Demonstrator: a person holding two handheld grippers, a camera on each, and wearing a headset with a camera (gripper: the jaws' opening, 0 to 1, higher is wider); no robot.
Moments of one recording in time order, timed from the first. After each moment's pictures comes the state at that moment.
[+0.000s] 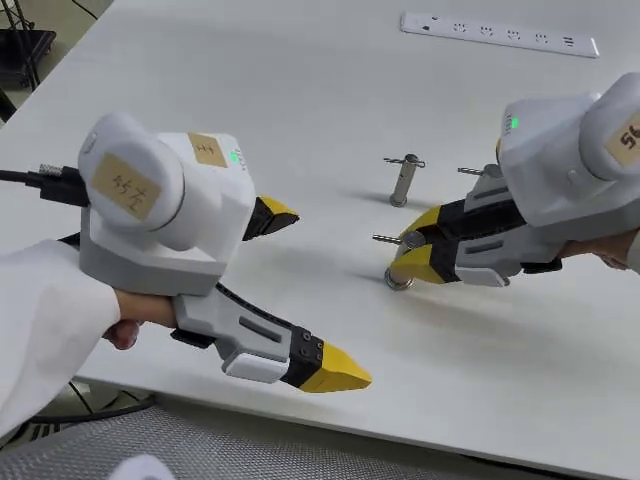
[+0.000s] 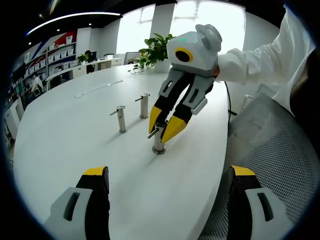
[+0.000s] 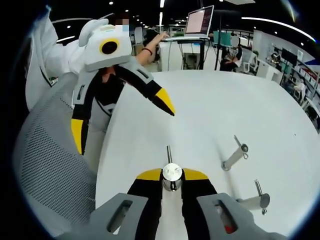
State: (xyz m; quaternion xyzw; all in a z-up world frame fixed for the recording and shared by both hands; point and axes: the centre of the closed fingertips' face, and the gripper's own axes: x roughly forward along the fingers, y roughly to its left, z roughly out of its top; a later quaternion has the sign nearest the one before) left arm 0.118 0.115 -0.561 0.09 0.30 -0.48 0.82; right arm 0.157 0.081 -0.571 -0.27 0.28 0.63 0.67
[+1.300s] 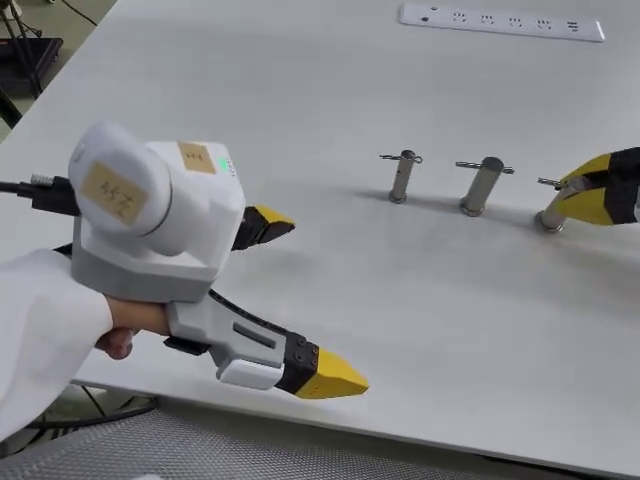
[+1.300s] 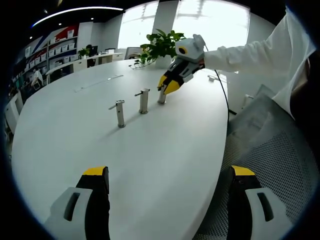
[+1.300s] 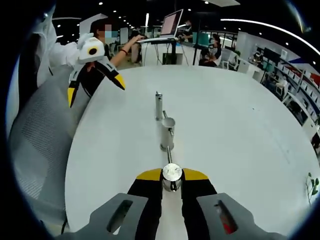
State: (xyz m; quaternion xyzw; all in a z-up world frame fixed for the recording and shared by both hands) left arm 0.114 0.116 -0.565 0.08 0.32 -0.48 0.81; right arm 0.249 -0.059 -0.568 -0.26 0.28 0.57 0.73
